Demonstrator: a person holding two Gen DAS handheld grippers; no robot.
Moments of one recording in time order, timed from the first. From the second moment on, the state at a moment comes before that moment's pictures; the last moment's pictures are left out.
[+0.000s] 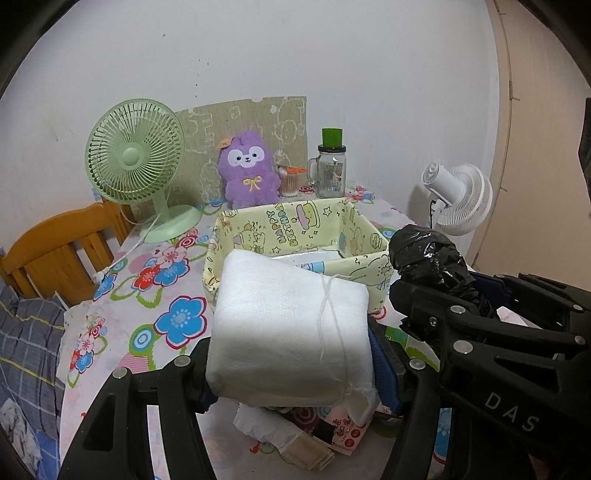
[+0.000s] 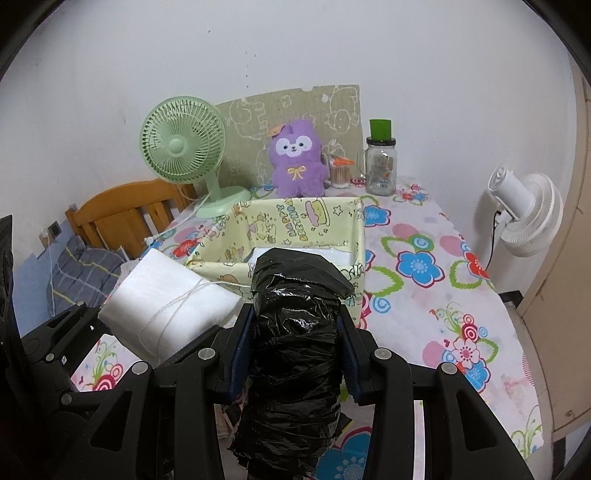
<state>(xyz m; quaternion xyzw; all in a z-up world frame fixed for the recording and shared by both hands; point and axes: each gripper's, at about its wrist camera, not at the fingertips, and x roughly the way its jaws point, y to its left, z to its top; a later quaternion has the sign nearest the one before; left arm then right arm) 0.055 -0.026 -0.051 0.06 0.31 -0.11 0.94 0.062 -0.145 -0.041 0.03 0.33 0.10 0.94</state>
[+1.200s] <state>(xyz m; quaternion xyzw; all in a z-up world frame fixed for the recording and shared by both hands) 0.097 -0.015 -0.007 0.05 0.29 -0.10 0.95 0.108 -0.137 0.005 0.02 0.31 0.10 0.95</state>
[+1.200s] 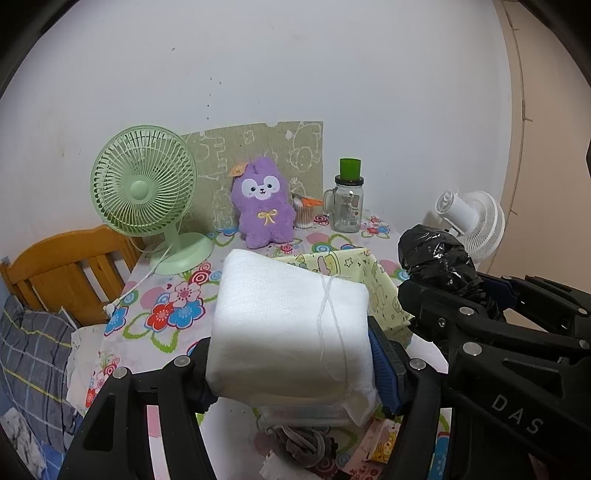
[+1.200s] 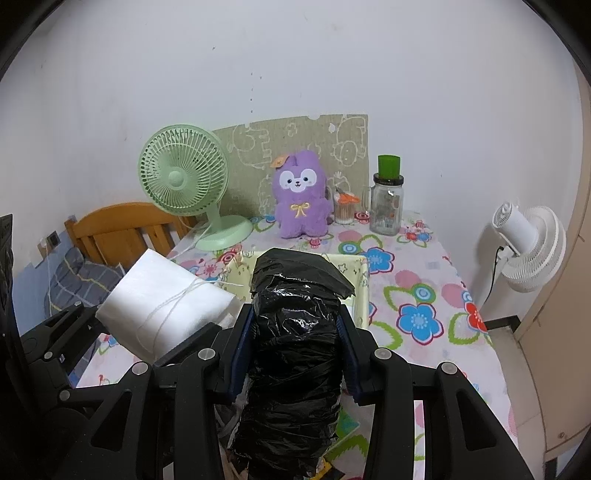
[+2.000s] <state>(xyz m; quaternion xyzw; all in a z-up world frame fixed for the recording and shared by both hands) 0.160 -0.013 -0.022 0.03 0.33 -0.10 0.94 0.171 -0.143 -0.010 0.03 0.33 0.10 0.94</state>
